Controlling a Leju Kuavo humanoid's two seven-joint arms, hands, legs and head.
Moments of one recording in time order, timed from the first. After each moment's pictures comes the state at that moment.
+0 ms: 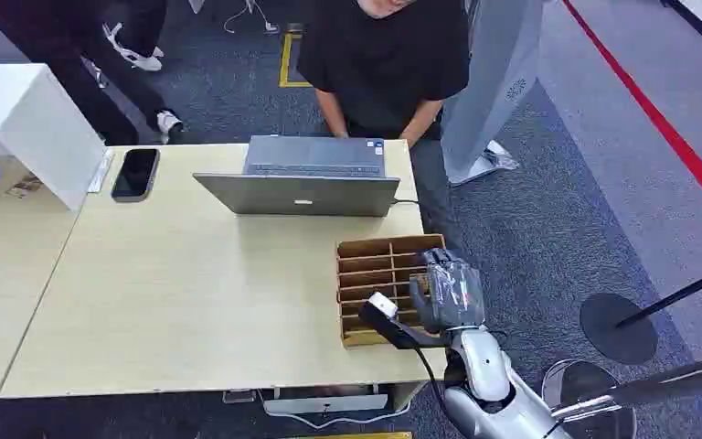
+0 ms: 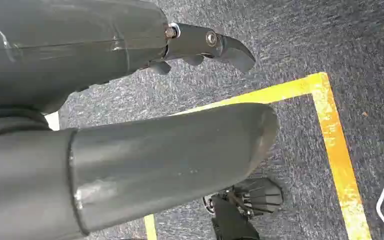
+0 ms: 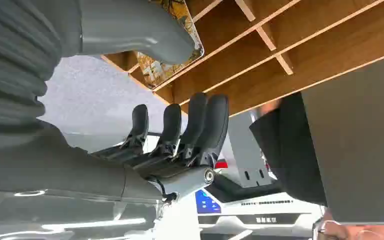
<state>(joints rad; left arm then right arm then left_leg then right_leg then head) -0.15 0.05 -1.08 -0.25 0.91 0.49 -0.05 -0.19 -0.23 0.66 -1.46 1.09 -0.52 0.50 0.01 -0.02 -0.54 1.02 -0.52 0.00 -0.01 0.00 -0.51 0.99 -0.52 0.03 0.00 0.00</state>
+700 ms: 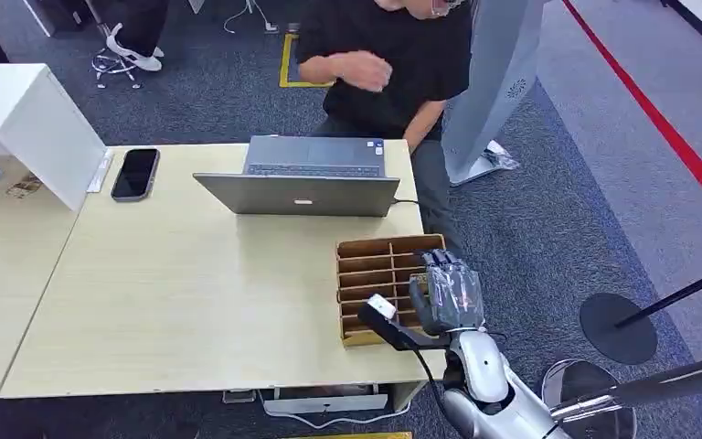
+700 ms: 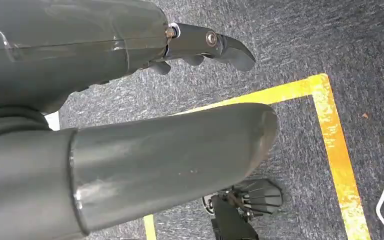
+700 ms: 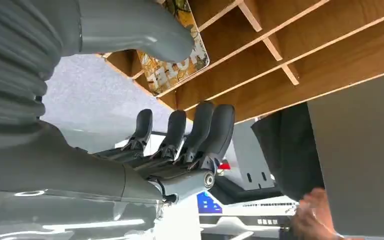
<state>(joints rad) -0.15 0.05 -1.08 -0.25 0.92 0.49 -0.05 -0.19 -0.24 0.67 -1.45 1.10 -0.51 0.52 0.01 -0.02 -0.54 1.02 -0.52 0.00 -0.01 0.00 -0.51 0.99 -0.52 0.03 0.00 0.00</state>
